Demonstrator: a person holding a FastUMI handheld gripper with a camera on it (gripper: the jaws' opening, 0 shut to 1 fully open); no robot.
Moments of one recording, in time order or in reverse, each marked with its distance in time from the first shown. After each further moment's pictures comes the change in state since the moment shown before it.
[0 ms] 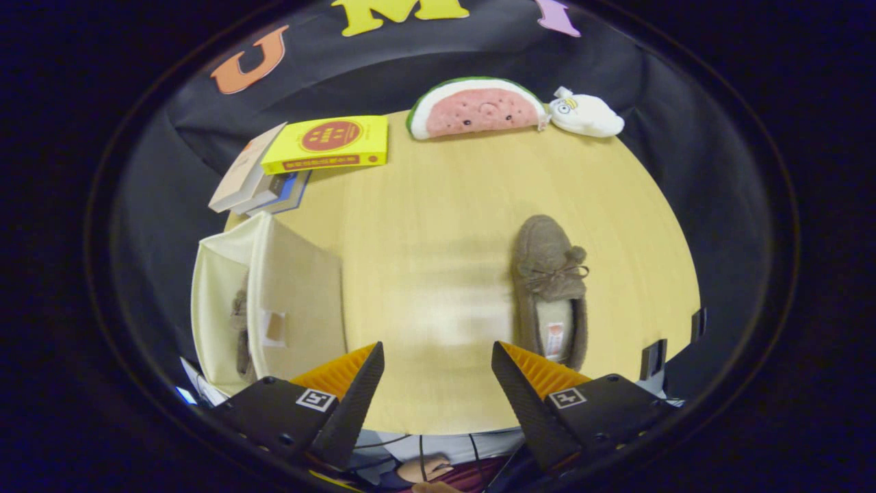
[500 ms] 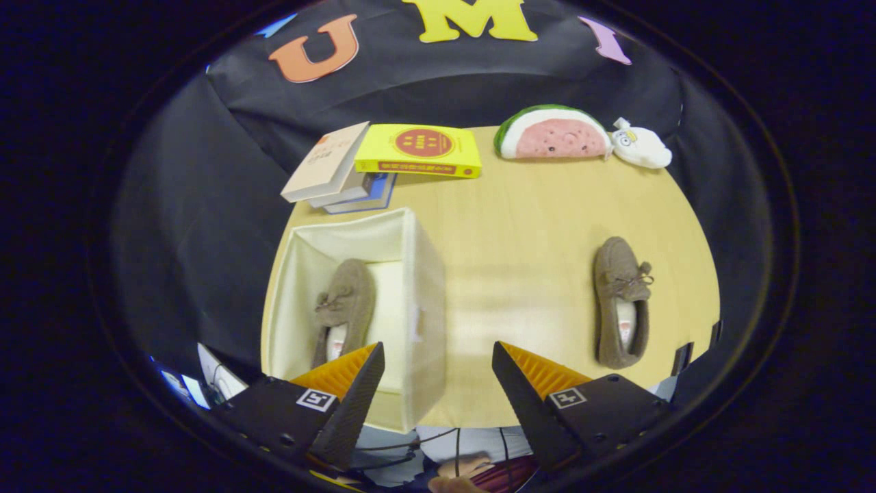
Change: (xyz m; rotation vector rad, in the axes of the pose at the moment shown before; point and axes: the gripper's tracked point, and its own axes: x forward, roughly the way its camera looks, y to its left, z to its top) arm -0.047 0.128 -0.017 -0.108 -0.067 0.122
